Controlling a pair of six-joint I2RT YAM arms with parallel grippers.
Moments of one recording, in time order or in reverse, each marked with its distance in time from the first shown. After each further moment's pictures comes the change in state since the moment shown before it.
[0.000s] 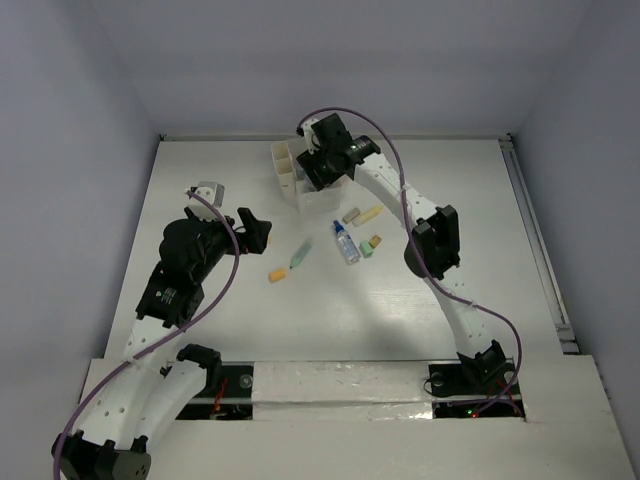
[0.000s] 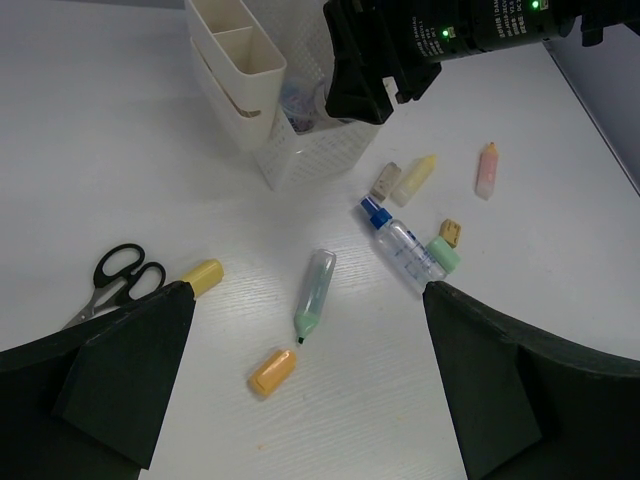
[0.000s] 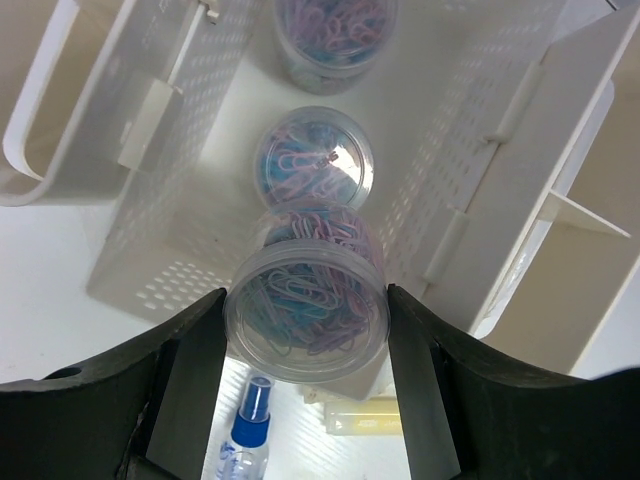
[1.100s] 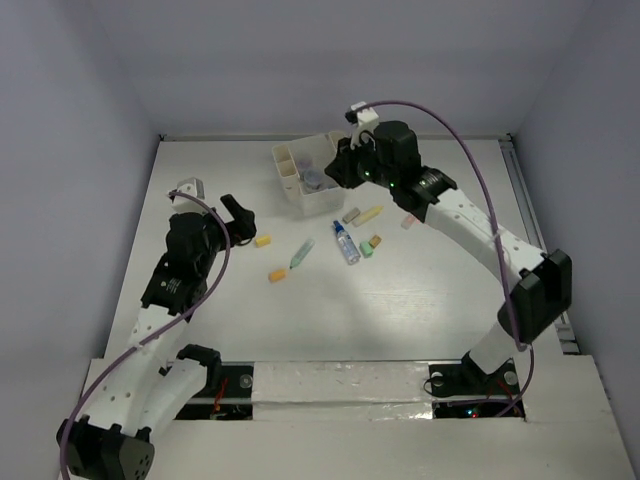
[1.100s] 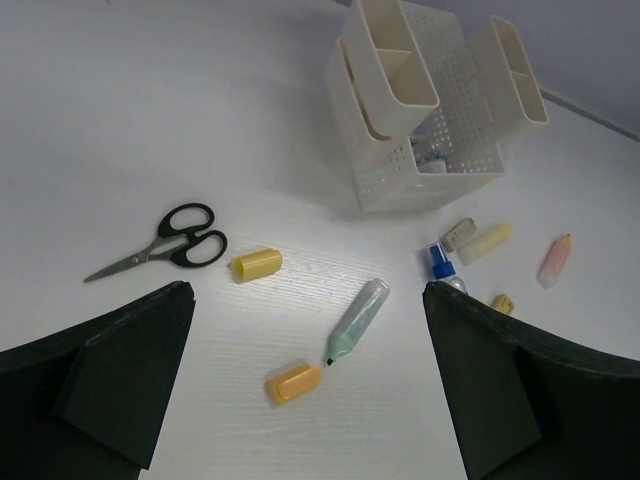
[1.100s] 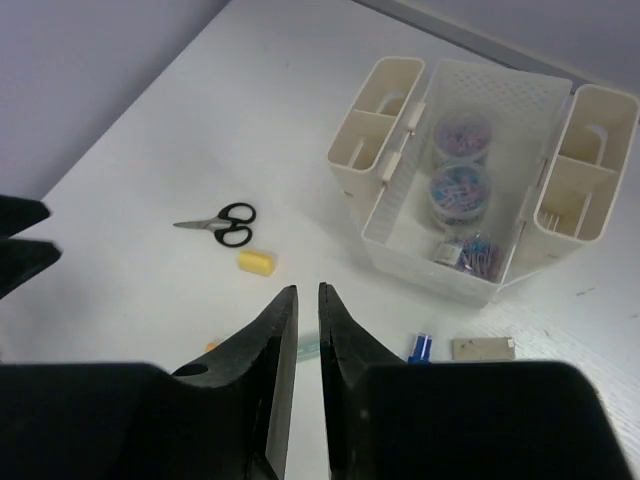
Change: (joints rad) left arm 0.021 0.061 0.001 -0.029 -0.261 -0.190; right arm 0.008 -0.805 -0.917 0.627 -0.265 0.289
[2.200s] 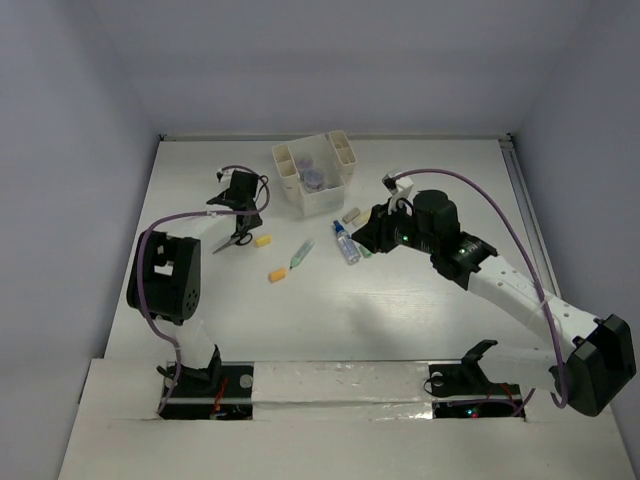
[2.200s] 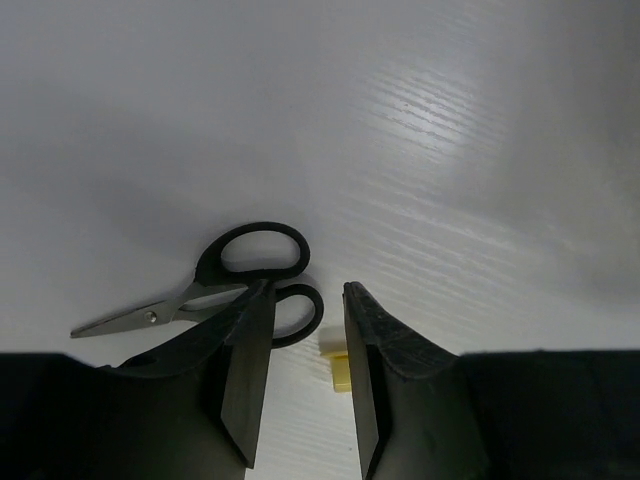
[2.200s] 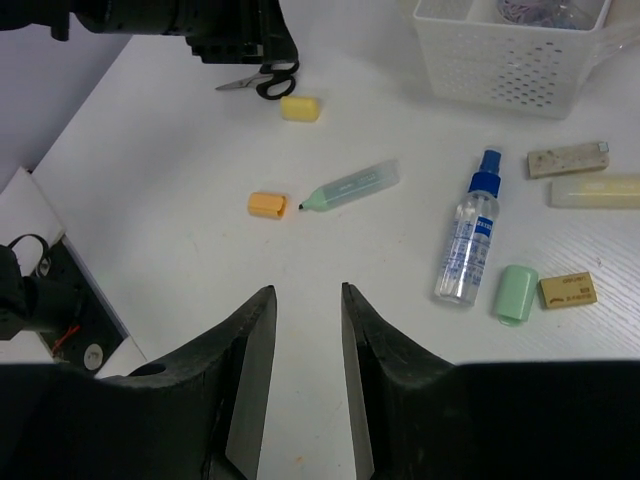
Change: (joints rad) left arm 0.027 0.952 0.346 -0.024 -0.169 -0.039; right arm 0.000 -0.507 -0.696 0.131 -0.108 0.143
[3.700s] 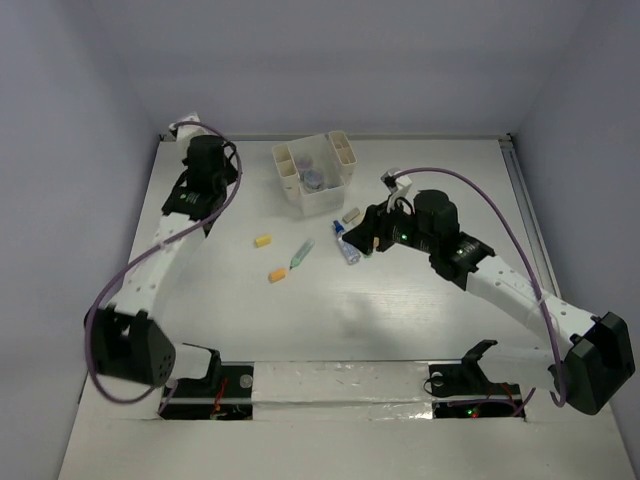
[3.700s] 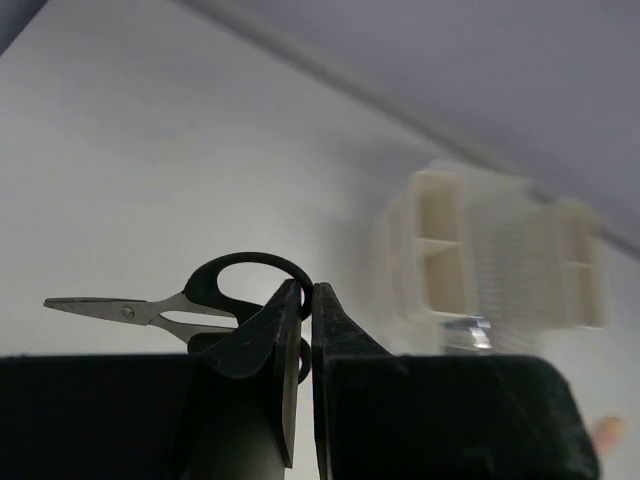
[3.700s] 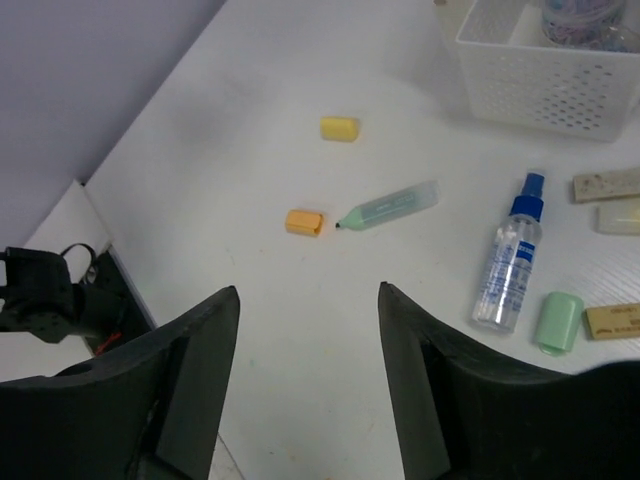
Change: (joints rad) left arm 0.011 -0.316 0.162 -0.024 -0.108 0.010; right arm 0.001 0.009 -0.015 0.075 -0.052 0.051
